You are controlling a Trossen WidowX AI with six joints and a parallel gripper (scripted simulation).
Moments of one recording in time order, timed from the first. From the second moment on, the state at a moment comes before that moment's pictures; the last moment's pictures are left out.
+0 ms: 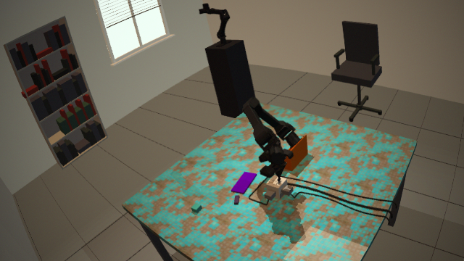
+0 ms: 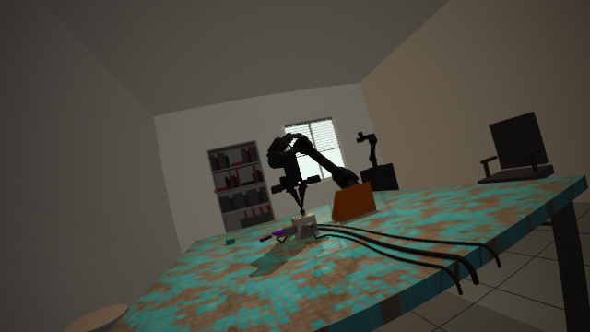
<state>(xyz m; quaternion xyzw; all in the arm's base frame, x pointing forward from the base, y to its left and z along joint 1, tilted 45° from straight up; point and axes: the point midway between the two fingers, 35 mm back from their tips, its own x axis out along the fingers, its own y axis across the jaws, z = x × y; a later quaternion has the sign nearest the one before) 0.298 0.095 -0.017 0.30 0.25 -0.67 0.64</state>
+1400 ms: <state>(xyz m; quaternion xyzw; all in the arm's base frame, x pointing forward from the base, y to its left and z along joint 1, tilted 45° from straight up) 0.299 0.109 -0.003 0.23 0.31 -0.64 0.66</state>
